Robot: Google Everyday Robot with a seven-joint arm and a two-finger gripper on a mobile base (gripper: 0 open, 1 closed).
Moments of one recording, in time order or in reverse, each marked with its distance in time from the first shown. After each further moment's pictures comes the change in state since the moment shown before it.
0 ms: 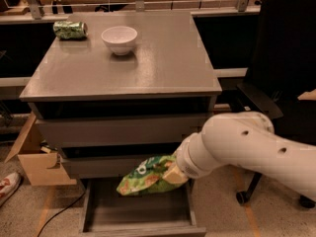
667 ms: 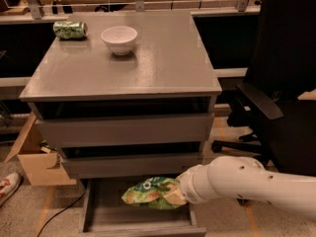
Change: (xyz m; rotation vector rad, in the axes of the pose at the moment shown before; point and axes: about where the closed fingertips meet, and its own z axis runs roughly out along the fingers) arm 0.060 0.018 0.094 -0.044 -0.088 0.211
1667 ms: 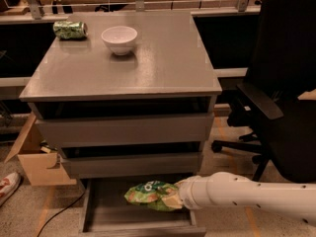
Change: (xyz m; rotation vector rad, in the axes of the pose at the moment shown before) arm 0.036 -0.020 0.076 -0.010 -0.102 0.103
